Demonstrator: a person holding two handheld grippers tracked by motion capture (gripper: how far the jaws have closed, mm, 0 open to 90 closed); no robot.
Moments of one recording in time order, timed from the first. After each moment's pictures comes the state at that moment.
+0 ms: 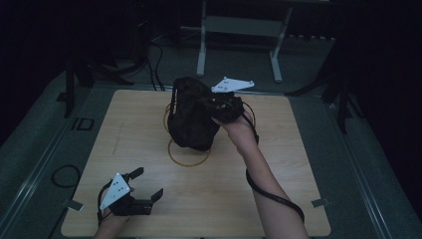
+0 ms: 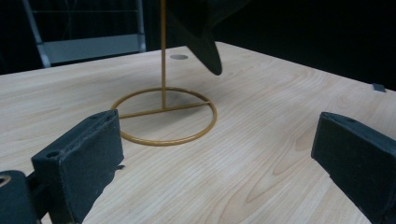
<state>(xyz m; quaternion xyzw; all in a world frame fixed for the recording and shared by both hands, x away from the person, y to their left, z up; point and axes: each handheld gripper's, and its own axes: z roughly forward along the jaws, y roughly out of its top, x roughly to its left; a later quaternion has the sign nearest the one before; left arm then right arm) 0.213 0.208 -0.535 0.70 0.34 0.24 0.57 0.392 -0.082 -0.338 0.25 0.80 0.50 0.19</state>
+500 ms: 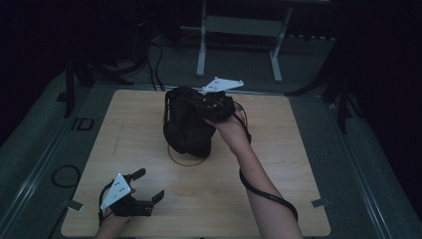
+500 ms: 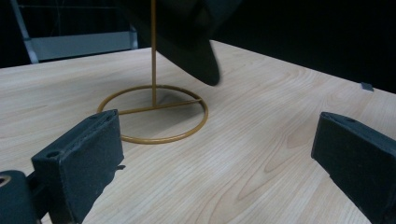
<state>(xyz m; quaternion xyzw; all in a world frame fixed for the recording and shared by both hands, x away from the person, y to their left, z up) 0.213 0.207 -0.538 0.71 0.33 0.23 0.58 0.397 -0.062 -0.344 0.25 0.81 0.50 0.19</state>
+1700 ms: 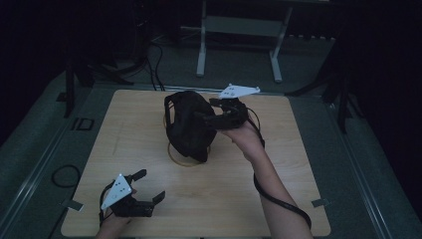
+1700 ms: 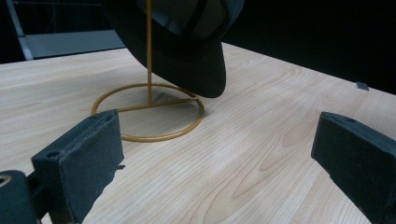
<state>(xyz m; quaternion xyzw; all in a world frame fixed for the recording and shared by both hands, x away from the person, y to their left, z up) 0.213 0.205 -0.538 0.71 0.34 0.22 0.58 0.389 -0.097 -0.354 0.26 0.80 0.52 0.15</state>
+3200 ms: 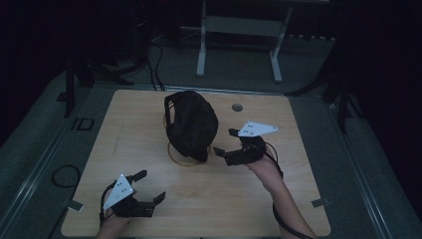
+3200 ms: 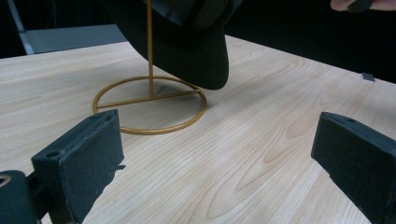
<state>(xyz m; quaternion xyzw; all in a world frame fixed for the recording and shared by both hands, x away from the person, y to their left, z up) 0.214 0.204 -0.543 0.72 0.34 0.22 0.57 0.345 -0.156 -0.428 0.25 0.82 0.50 0.15</state>
